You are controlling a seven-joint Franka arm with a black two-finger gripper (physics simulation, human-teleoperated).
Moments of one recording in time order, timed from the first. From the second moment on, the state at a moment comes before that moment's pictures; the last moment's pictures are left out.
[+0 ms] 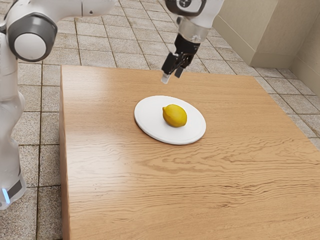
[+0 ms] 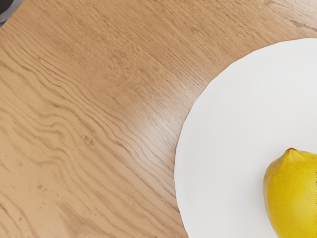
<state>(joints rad) -0.30 0.09 0.32 -1.35 -0.04 1.27 -2.28</state>
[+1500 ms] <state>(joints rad) -0.24 0.09 0.35 -1.75 -0.11 1.81 -2.11</state>
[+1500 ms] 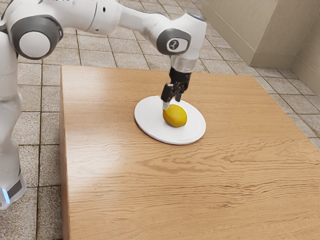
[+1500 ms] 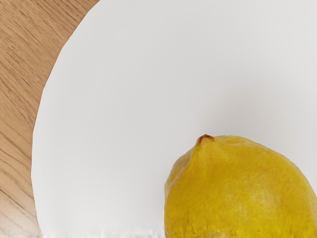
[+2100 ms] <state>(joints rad) -0.21 0.09 0.37 -1.80 -0.17 1.91 -2.02</state>
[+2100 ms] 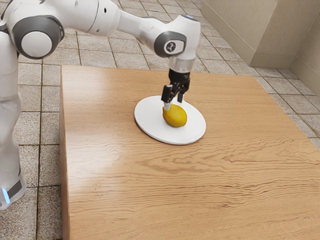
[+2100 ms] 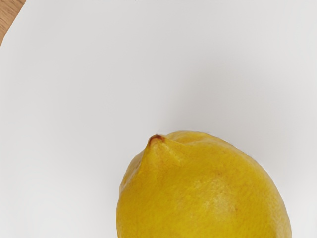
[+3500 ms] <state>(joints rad) -0.15 0.28 0.35 -1.74 -0.34 2.01 -1.94</state>
